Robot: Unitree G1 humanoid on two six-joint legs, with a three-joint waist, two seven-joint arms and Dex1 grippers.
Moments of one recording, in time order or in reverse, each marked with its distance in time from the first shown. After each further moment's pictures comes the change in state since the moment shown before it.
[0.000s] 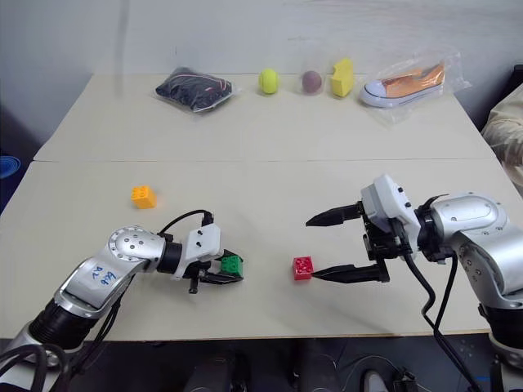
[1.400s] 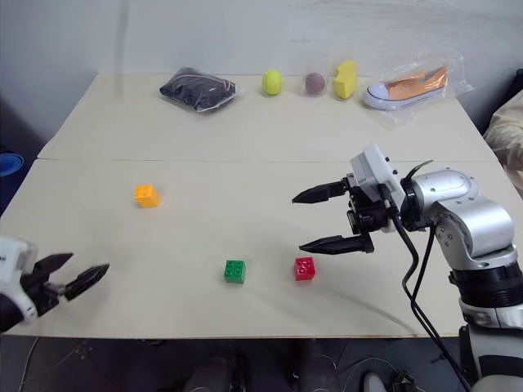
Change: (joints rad) left arm 0.601 -0.093 1.088 -0.211 -0.244 0.339 0.382; right arm -0.253 0.121 0.113 0.240 -0.035 -0.054 0.068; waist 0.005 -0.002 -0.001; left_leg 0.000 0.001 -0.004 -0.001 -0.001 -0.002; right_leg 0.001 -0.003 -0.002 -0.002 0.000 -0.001
